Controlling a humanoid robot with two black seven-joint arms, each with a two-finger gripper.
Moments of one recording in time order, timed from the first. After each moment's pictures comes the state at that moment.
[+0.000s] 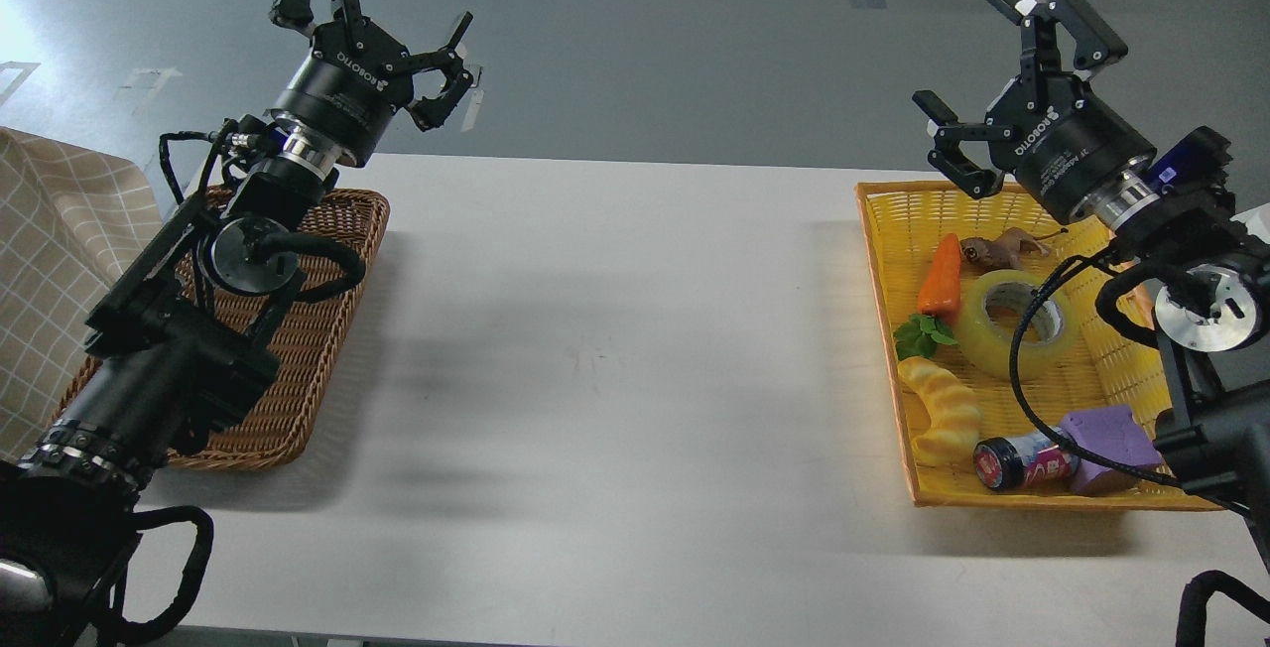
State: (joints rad) left arm -0.65 0.26 -1.21 -0.90 0.21 -0.49 -0.16; right arm 0.55 -0.30 1.38 1.13 -0.76 0.49 -0.19
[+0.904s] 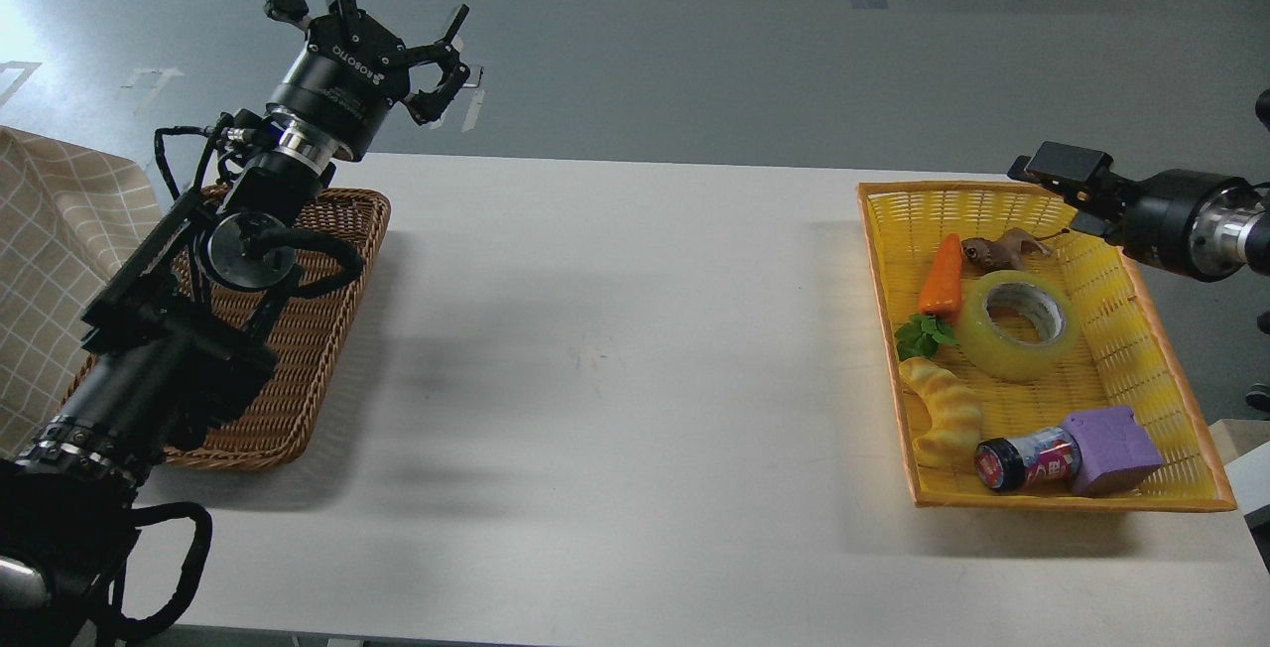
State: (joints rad) left arm -0.66 0.26 -1.21 -0.90 0.21 -0.49 -0.16; right arm 0.71 -0.78 0.84 1.20 -1.16 0.49 -0.25
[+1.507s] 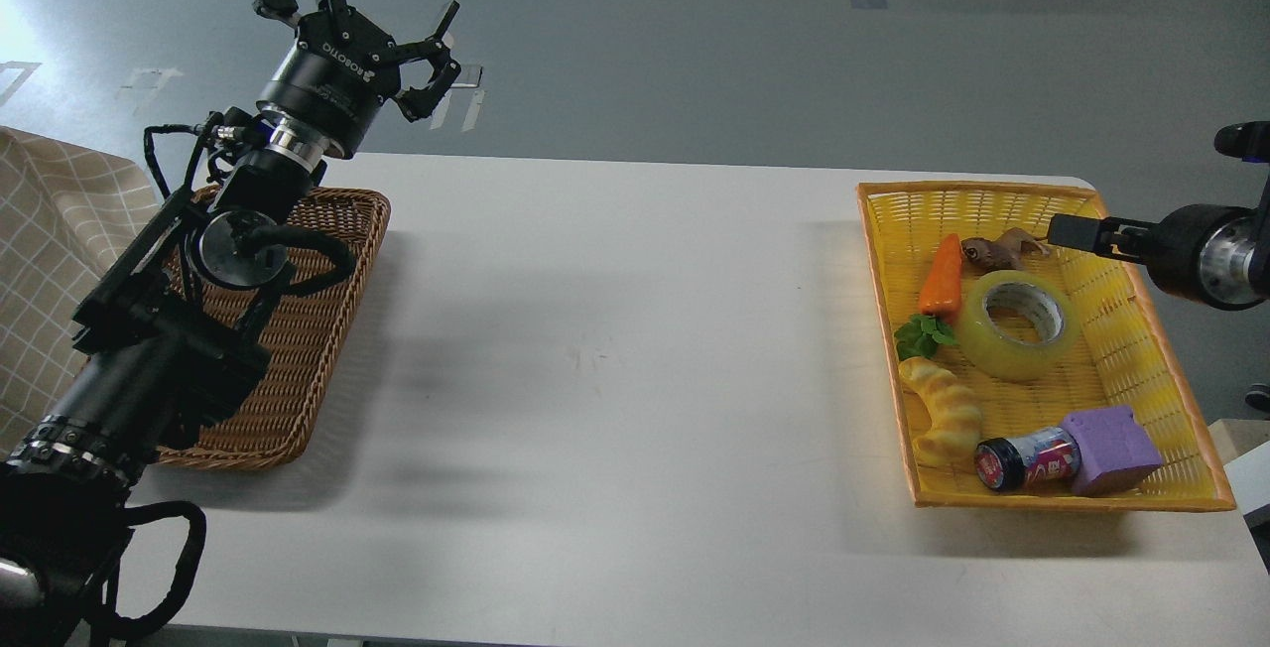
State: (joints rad) left arm -0.66 0.27 -1.22 -0.90 0.21 -0.49 -0.16; right arm 0.77 -0.79 0.65 1.18 -1.54 0.49 -0.25
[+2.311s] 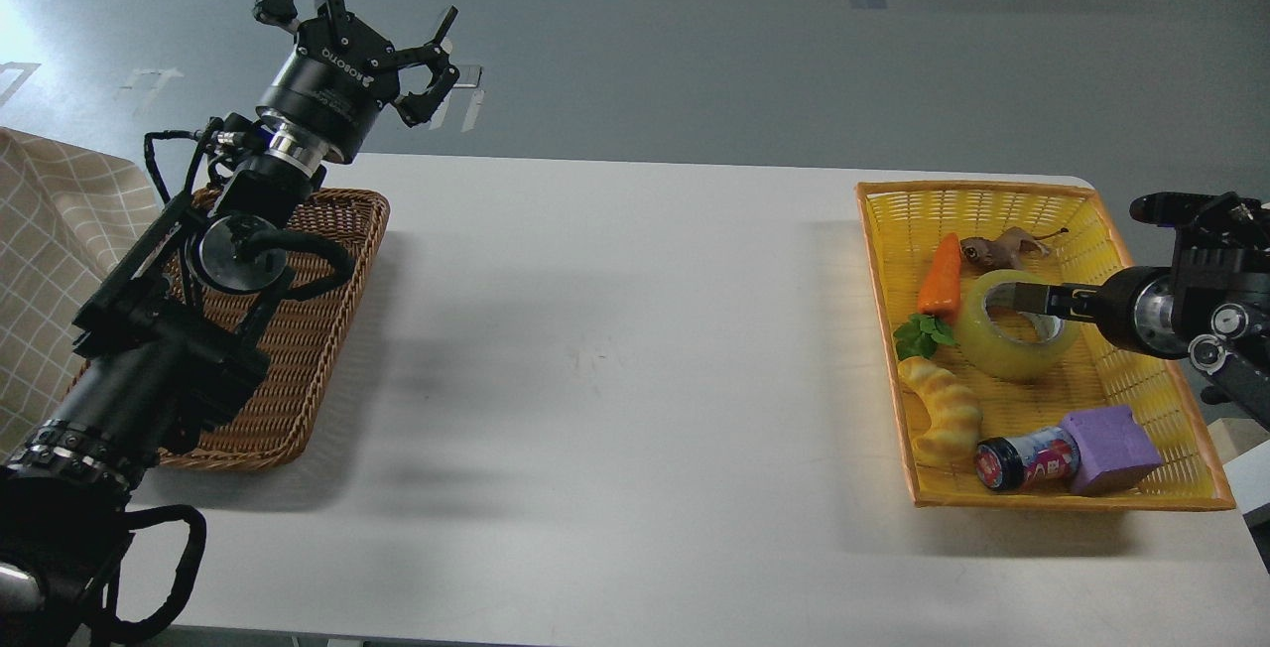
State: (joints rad) left arm -0.65 0.27 -1.22 -0.90 0.21 -0.49 -0.16; right arm 0.77 -0.63 0.54 0.98 -1.61 0.49 -0.25
